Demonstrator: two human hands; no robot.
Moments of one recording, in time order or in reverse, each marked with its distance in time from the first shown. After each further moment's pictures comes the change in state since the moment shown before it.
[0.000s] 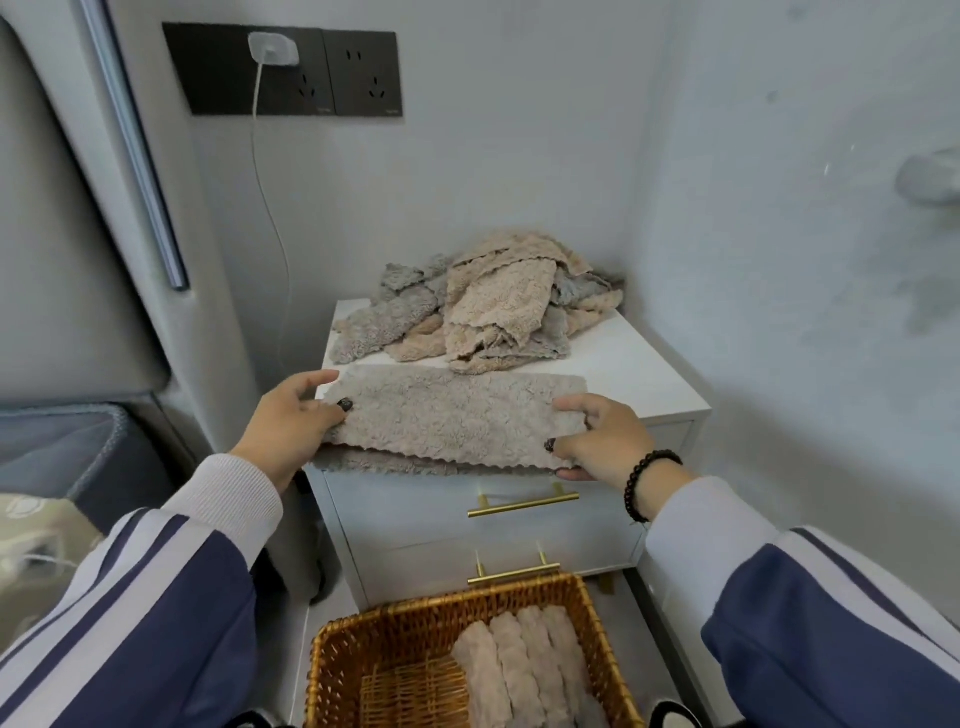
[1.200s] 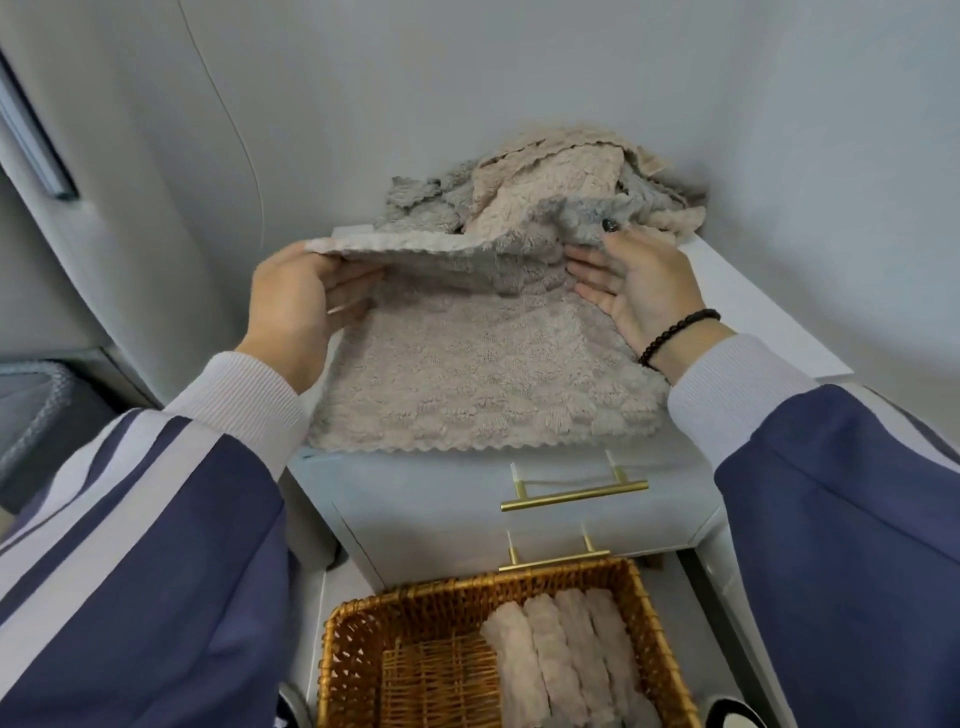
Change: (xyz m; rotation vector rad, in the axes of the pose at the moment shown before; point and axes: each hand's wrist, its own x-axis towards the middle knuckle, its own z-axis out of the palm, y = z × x) left_hand 0.084 0.027 0.041 -0.556 0.078 0.028; right_hand 0.147 -0.024 0.019 0.645 -0.050 -0.208
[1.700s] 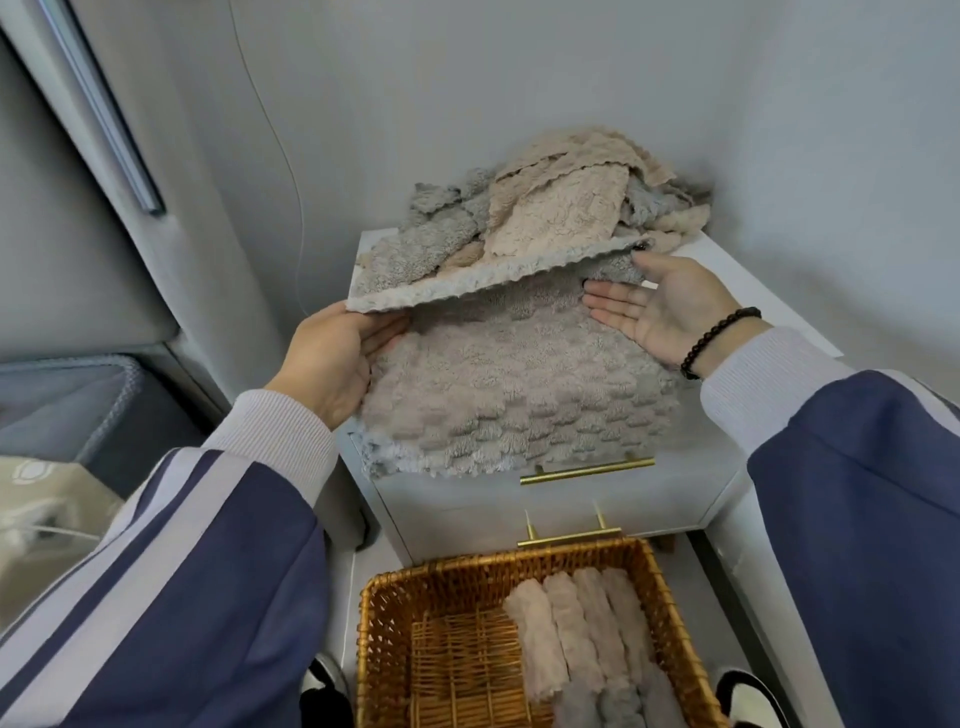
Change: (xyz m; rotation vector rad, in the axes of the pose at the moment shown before) left_hand -0.047 -0.003 -0.015 -0.054 -0.040 -0.159; right_hand -0.041 -0.019 -0.007 0.187 0.028 0.278
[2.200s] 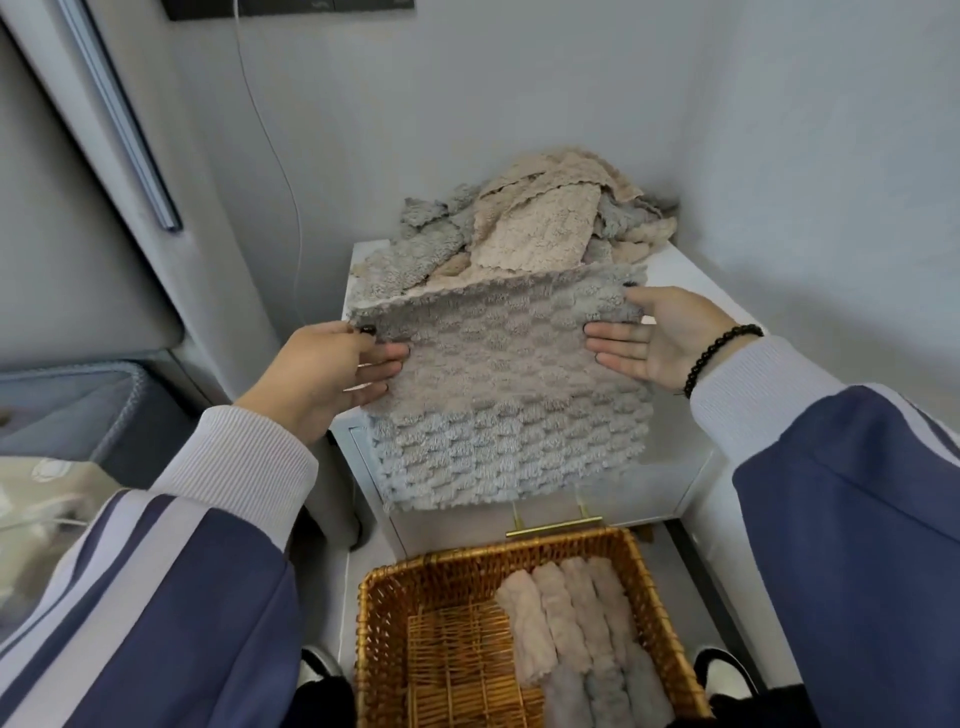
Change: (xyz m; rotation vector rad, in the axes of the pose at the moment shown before) left_hand -0.042 0.021 -0.006 0.351 -0.020 -0.135; right_hand -0.057 -0.009 -0.002 -0.242 0.123 0.153
